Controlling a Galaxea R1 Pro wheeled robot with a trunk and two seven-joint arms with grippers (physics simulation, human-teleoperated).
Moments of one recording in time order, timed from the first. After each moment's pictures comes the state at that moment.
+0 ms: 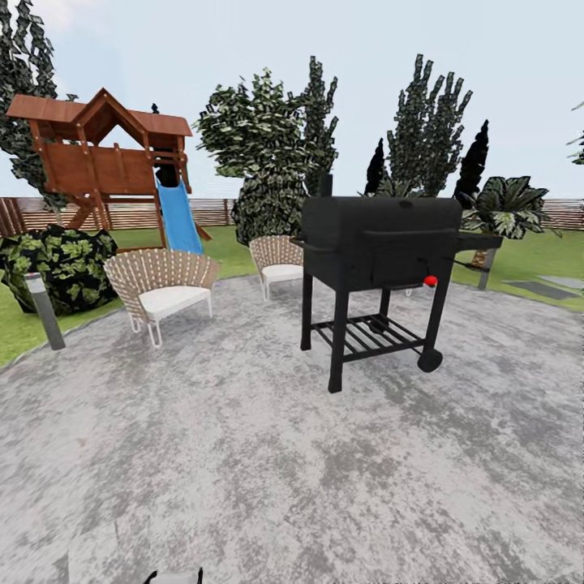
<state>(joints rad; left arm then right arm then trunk) -0.16 0.01 0.00 -0.40 0.05 -0.51 0.00 0.00 -0.01 -0.01 -0.40 0.00 -0.23 -0.02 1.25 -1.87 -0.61</state>
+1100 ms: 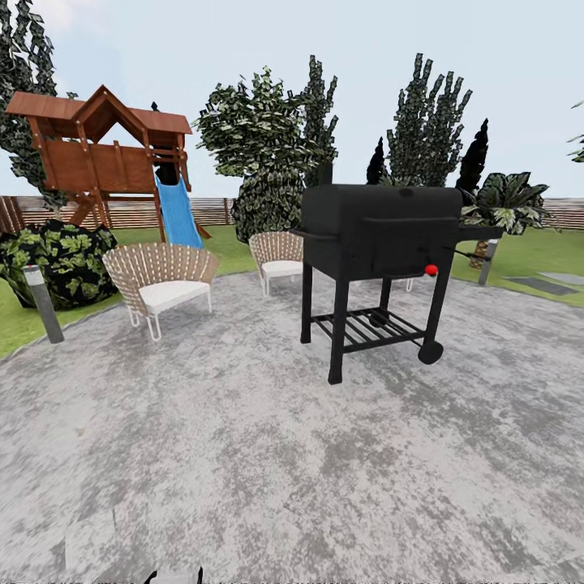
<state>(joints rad) -0.16 0.01 0.00 -0.40 0.05 -0.51 0.00 0.00 -0.01 -0.01 -0.41 0.00 -0.23 -0.02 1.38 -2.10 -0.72</state>
